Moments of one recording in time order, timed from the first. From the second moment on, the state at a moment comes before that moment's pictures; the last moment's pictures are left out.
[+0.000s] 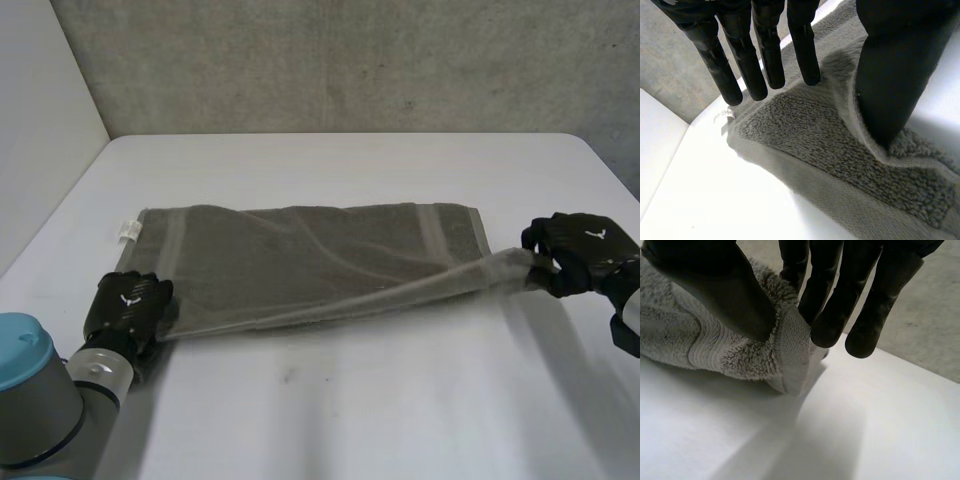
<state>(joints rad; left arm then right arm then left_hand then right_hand) 4.48 -1.89 -2.15 3.79 -1.58 3.60 1.45 -1.42 1.91 -0.21 1.00 2.90 0.59 0.58 0.58 0.58 0.41 1.31 1.32 1.32 1.34 1.15</state>
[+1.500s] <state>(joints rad) 4.55 -1.85 -1.45 3.07 -1.43 3.61 1.61 -1.24 1.10 0.60 1.26 2.43 1.19 1.22 1.22 1.22 1.02 1.31 1.32 1.32 1.34 1.15</state>
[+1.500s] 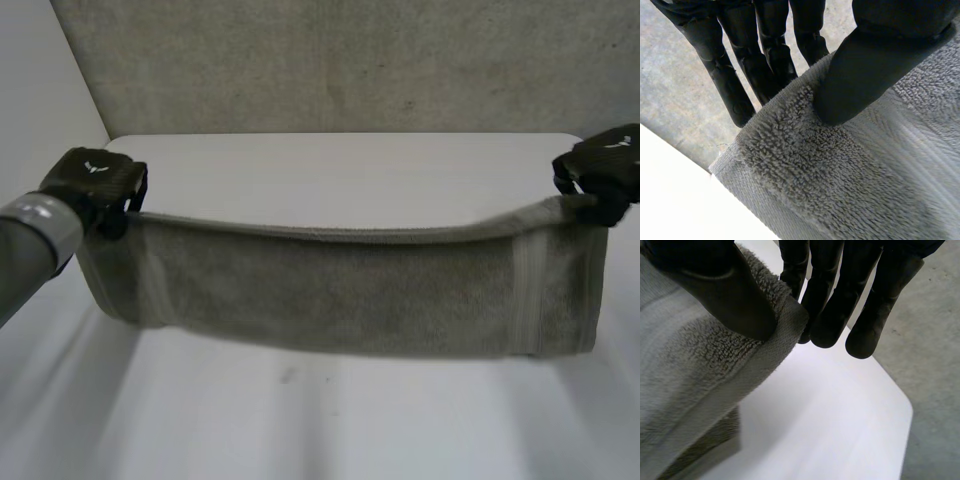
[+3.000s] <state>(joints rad) 4.60 -1.41 -2.11 3.25 -1.28 3.74 1.41 -1.53 1.55 0.61 1.19 2.13 1.20 1.22 1.22 1.22 1.03 1.31 1.33 1.33 1.34 1.15</state>
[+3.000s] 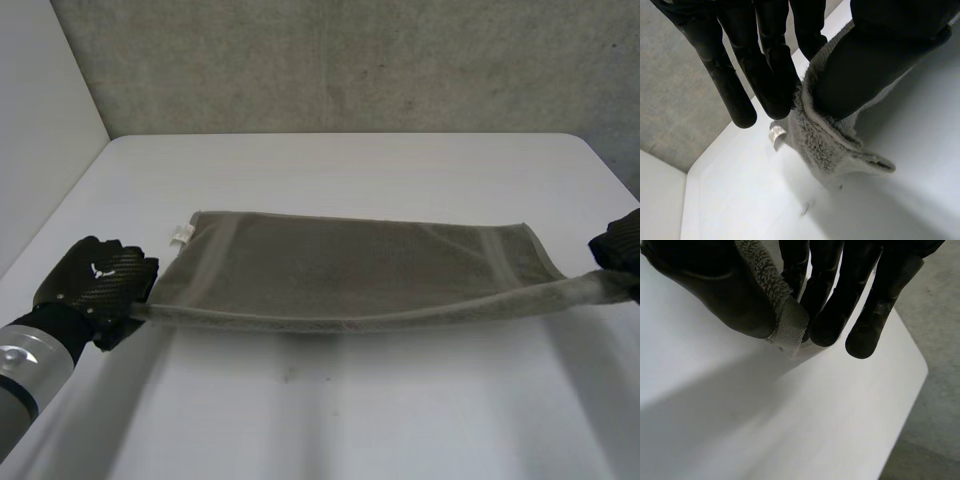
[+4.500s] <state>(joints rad) 4.46 -2.34 -0.92 3.33 -1.26 3.54 1.68 -0.94 0.88 0.10 1.55 2.64 0.18 0.17 0.17 0.17 0.03 0.30 0.30 0.29 0.30 0.11</state>
